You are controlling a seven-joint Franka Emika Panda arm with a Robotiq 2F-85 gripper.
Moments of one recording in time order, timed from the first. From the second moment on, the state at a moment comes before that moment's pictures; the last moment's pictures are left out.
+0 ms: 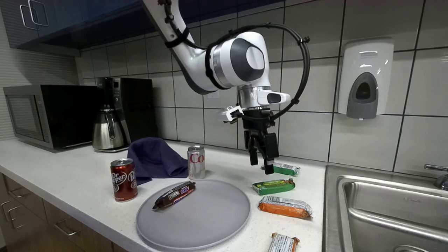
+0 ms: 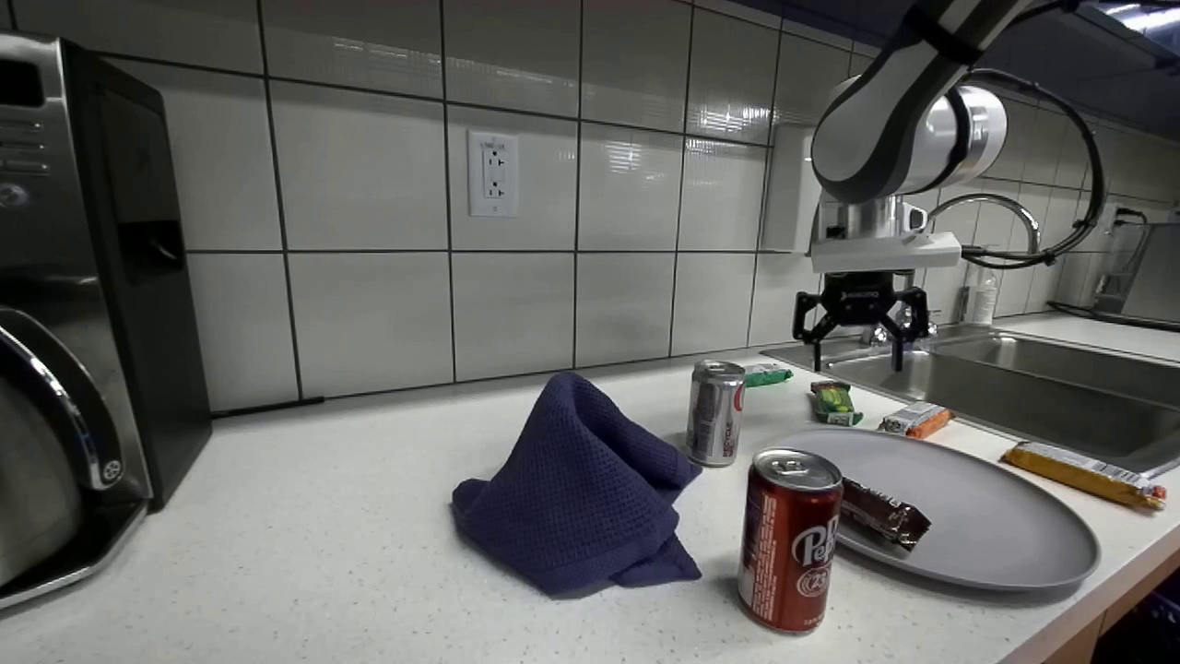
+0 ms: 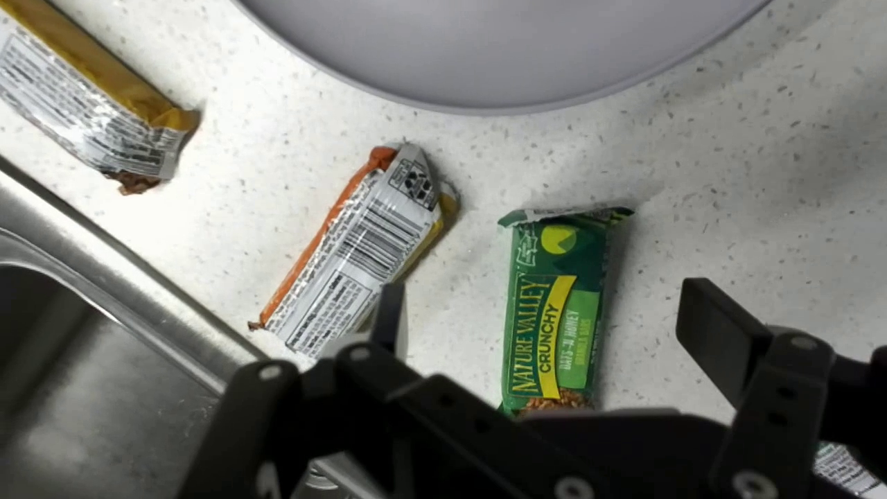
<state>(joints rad) 0.00 0.33 -0.21 -2.06 -0.12 2.38 0.60</state>
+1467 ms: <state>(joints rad) 0.00 0.51 -0.22 -1.91 -0.06 2.39 0.60</state>
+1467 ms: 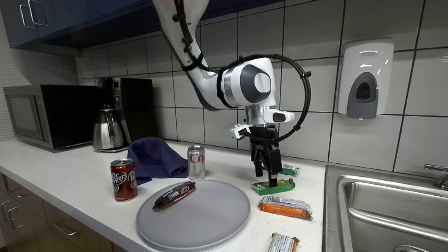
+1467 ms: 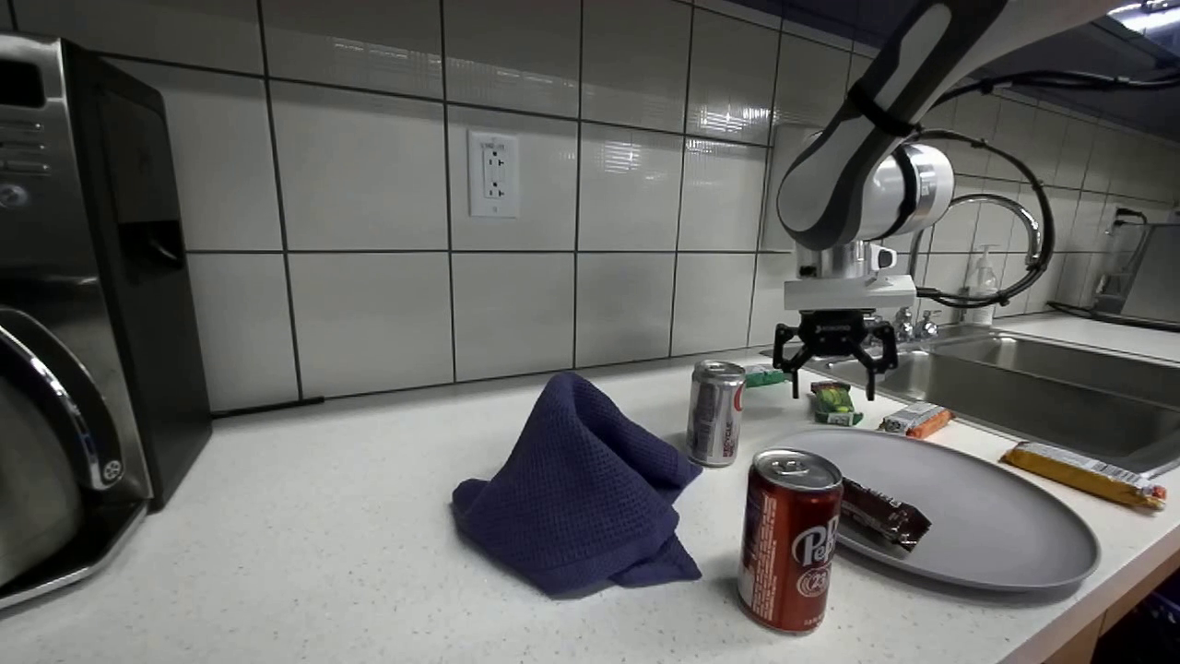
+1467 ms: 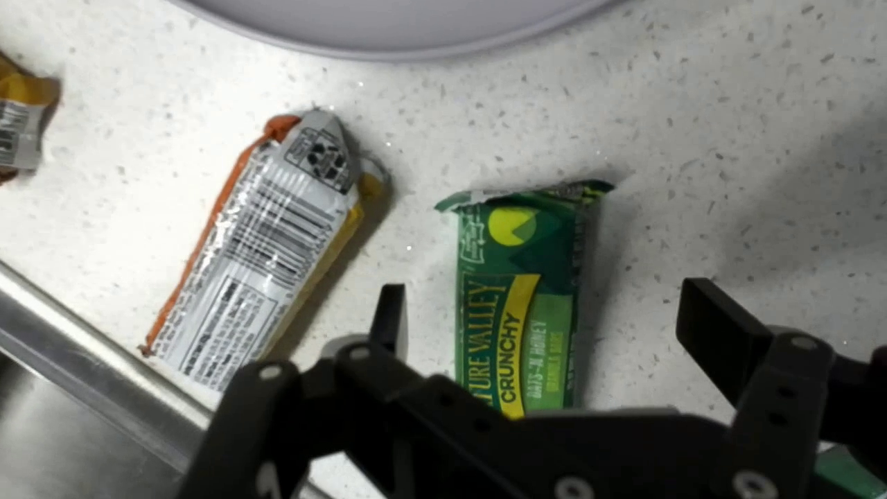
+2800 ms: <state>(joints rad) -0.01 0.57 -0.24 -1.85 -0.04 2.39 0.60</state>
